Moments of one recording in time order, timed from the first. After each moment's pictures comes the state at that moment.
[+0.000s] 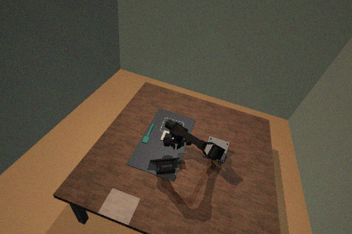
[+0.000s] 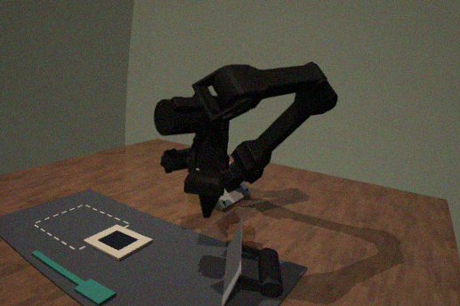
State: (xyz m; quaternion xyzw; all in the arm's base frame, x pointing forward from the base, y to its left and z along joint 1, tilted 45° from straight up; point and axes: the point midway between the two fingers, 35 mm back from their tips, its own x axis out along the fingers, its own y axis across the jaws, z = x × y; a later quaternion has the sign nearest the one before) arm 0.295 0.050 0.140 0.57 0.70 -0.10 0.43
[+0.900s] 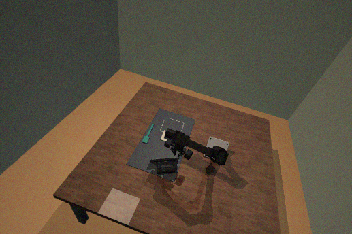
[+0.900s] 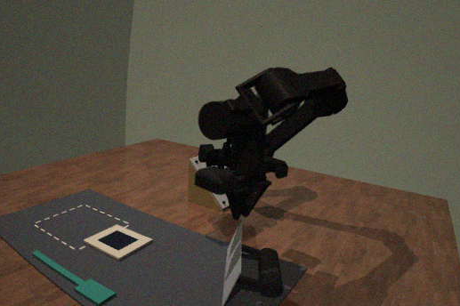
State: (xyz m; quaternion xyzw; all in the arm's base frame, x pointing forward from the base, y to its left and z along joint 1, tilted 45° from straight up) arm 0.269 0.088 0.182 0.68 0.62 -0.34 0.21
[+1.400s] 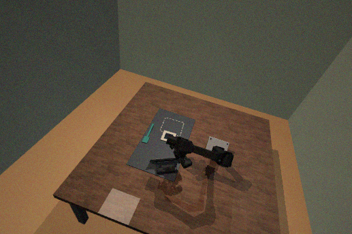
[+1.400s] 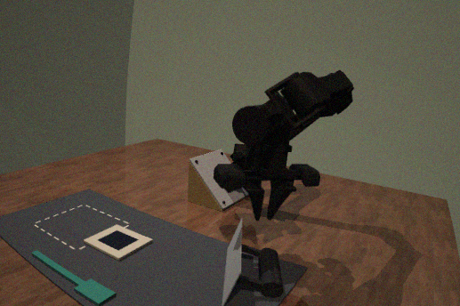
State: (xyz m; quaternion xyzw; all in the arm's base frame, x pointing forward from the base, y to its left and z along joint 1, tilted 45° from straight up) arm 0.244 0.114 0.205 0.71 0.51 -0.49 0.03
